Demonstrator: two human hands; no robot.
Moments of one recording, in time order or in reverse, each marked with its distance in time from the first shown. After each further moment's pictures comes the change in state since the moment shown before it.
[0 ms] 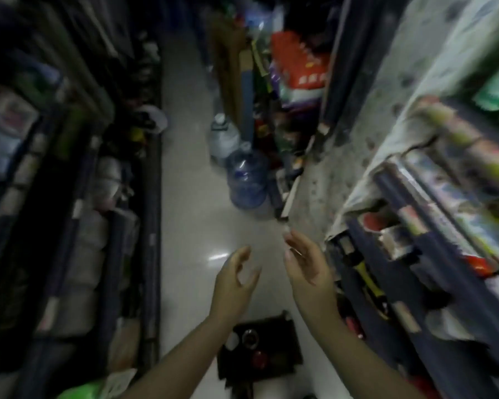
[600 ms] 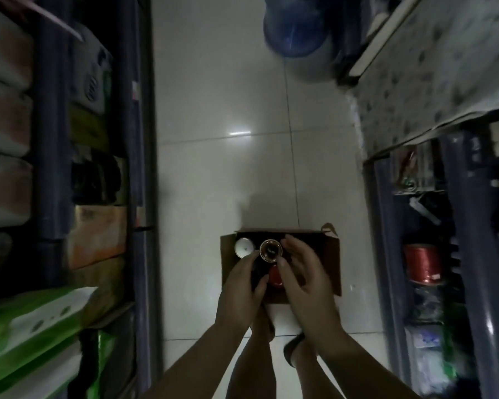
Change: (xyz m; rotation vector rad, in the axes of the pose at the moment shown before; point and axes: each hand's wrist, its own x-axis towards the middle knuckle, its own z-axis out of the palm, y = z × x) left_hand -0.033 -0.368 0.094 0.214 -0.104 -0.450; right_hand -0.064 0.389 0.039 -0.161 -0.263 0.603
